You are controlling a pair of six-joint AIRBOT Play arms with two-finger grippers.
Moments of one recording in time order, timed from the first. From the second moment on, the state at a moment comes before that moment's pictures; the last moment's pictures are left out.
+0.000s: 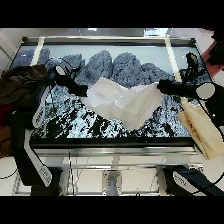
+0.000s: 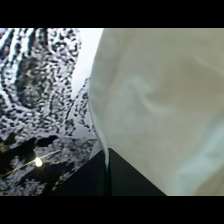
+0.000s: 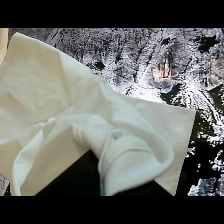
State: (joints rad) left arm -0.09 -2.00 1.78 1.06 -1.29 -1.29; right arm 0.03 -1.03 1.06 -1.18 0.84 1.57
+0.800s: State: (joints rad) left arm 0.02 -1.16 1.93 1.00 -1.49 -1.21; right arm -0.24 -0.63 1.46 -1.27 1.15 1.43
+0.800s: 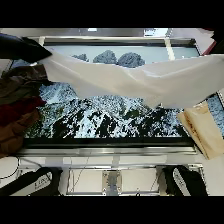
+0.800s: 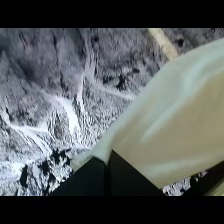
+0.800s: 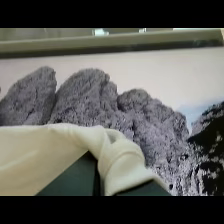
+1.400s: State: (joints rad) left arm -0.04 -1.54 1.84 1.29 -1.26 -1.43; right arm -0.22 -1.18 1.34 -0.94 1.09 1.37
